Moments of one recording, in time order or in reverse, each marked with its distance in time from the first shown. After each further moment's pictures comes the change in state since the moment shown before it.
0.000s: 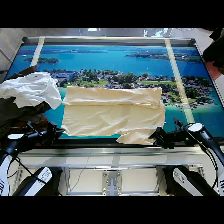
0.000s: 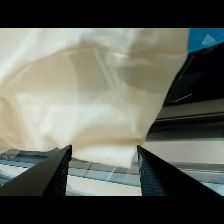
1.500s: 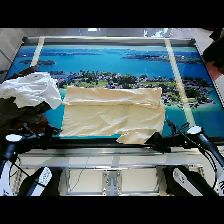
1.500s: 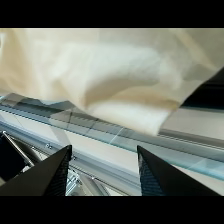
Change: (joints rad) left arm 0.003 0.106 0.000 0.173 -0.019 -0.187; right arm 0.002 0.002 -0.057 0.084 0.122 -0.195
